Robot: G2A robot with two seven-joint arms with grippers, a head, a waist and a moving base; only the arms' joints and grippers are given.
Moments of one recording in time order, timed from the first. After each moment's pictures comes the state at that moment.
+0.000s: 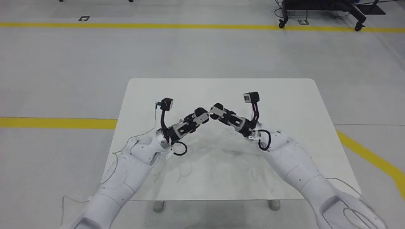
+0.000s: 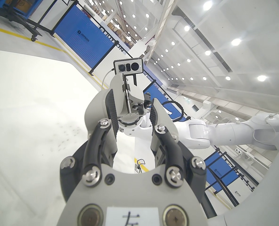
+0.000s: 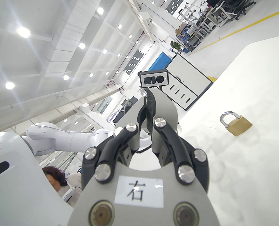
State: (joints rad) left arm 1.02 -1.29 -0.91 -0.98 -0.09 -1.01 -0.43; right arm -0.96 -1.27 0.83 -0.87 0.47 -1.01 0.65
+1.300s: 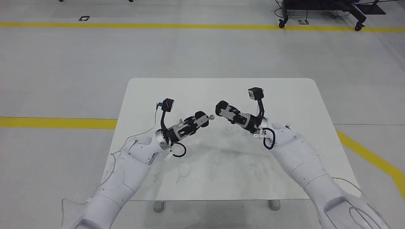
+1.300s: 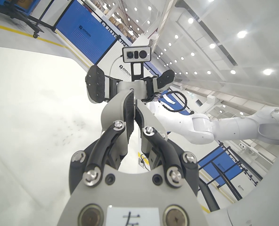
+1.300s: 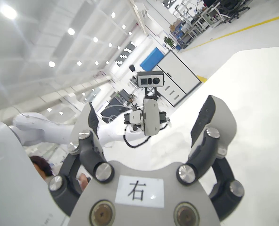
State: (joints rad) left arm 1.04 -1.30 -0.95 -1.01 -0.03 -1.01 -0.51; right arm -0.99 -1.24 1.01 -0.95 0.16 -1.01 0.70
